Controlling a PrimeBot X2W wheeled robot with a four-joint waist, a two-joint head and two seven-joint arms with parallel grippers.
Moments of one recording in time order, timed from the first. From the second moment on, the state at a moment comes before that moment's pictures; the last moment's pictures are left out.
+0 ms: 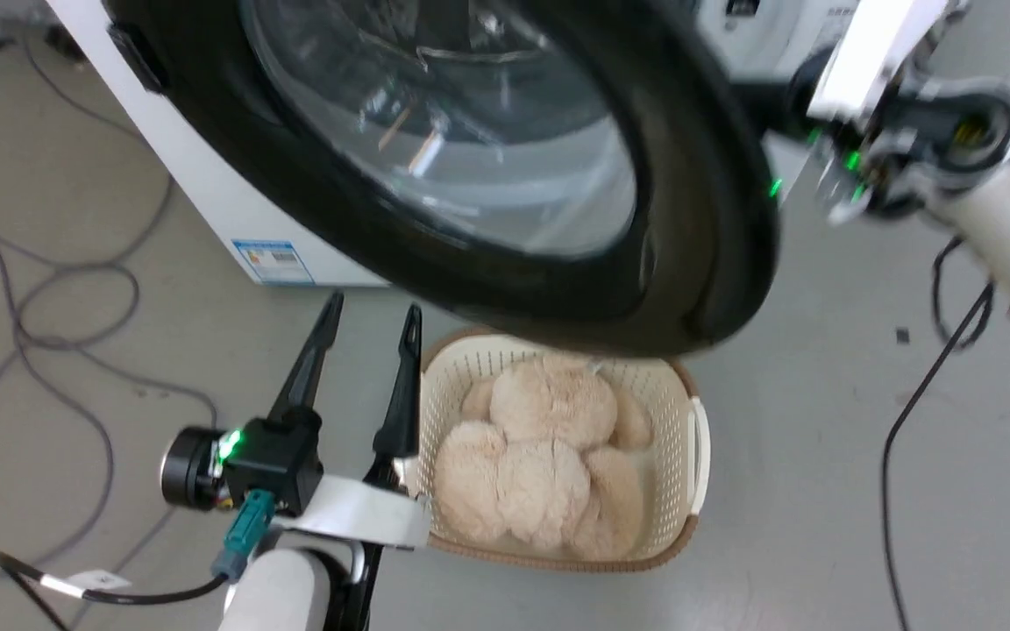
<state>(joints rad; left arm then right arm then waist) -0.21 0.05 -0.20 0.03 -0.10 0.00 -0.26 -1.42 -0.35 1.23 0.98 2.20 0.13 0.55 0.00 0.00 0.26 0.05</state>
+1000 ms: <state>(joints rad) -0.08 0.05 -0.14 0.14 -0.09 -0.01 -0.26 -1.05 -0.48 1.28 0.35 2.22 0.13 0.47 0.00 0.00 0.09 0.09</state>
